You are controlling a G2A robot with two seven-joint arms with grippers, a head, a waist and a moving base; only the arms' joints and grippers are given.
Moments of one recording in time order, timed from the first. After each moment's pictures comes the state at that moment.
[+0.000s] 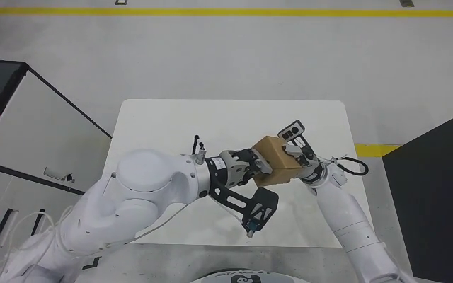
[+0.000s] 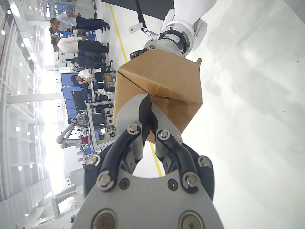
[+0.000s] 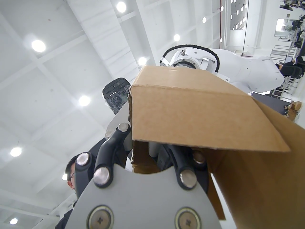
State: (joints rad) left arm 0.95 -1.00 -0.89 -2.35 1.73 -1.01 -0.38; right arm -1.33 -1.27 1.25 -1.37 1.20 -0.01 1.54
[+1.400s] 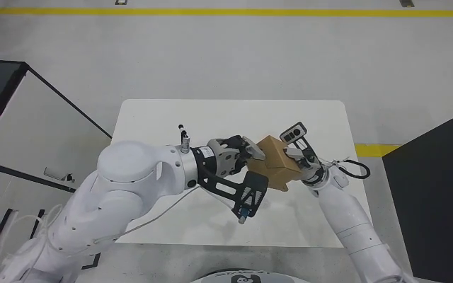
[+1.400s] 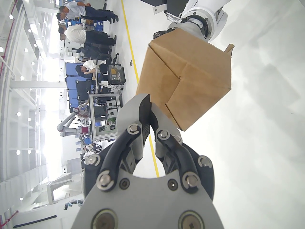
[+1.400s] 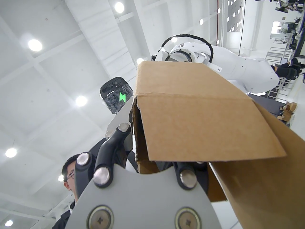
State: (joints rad) left arm 0.98 -1.00 -1.00 -2.35 1.65 -1.00 -0.39; right arm -1.34 -1.25 1.25 -1.37 1.20 -0.04 1.54
